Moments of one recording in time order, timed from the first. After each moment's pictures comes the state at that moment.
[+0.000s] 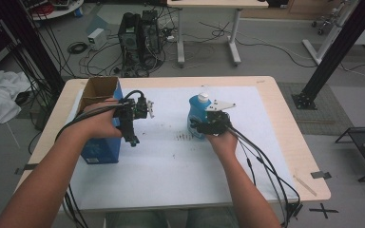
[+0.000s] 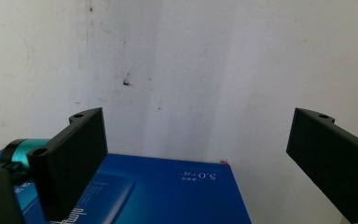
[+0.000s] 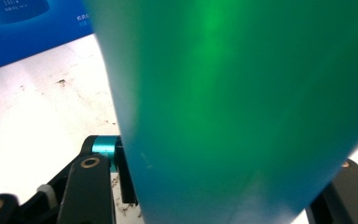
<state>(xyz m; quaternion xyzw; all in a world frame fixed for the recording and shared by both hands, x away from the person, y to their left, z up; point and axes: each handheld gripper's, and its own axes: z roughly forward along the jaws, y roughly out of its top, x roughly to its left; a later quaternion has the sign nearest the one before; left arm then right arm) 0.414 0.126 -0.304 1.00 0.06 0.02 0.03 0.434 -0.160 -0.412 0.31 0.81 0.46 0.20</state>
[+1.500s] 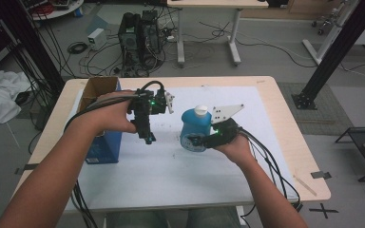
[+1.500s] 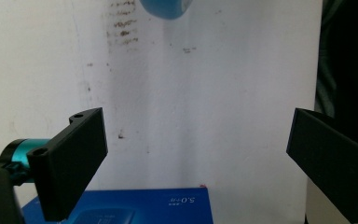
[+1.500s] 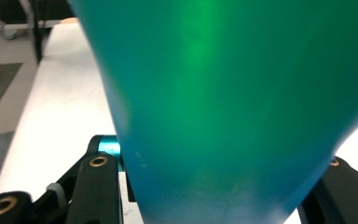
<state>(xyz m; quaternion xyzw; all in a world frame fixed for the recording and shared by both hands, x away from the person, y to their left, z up) 0.387 0.069 -0.246 1.00 -0.01 0.02 0.06 0.385 -0.167 -0.368 0.08 0.85 0.52 0.07</state>
